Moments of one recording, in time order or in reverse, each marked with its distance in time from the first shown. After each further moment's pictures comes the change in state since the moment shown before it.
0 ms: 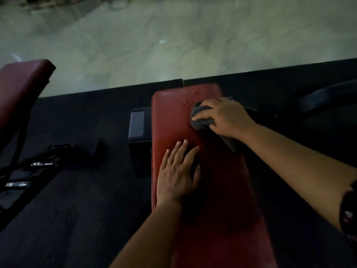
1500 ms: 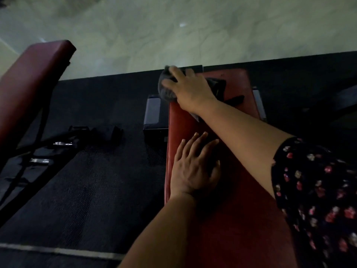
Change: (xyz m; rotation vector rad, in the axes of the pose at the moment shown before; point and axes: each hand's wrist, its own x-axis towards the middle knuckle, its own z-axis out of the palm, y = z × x) left_hand -0.004 0.005 -0.003 -0.076 0.016 -0.028; right_hand 0.112 -0.086 0.021 -0.133 0.055 -0.075
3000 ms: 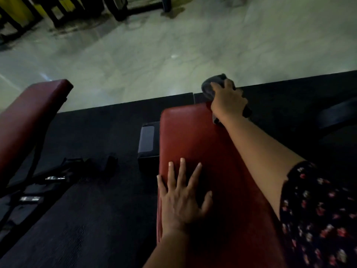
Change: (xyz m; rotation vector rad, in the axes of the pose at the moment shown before) left_hand 0.006 -0.001 -0.001 0.259 -0.135 -0.111; right_hand -0.016 0.114 0.008 0.270 0.039 0.731
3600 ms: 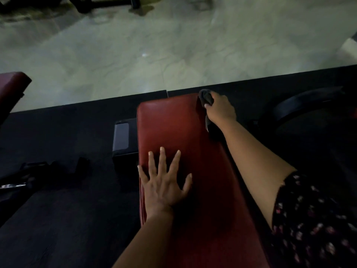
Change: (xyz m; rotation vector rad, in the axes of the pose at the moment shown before) left_hand 0.001 0.003 -0.014 -0.076 -0.136 -0.031; right_hand -0.044 0.052 -0.008 0.270 -0.072 0.215
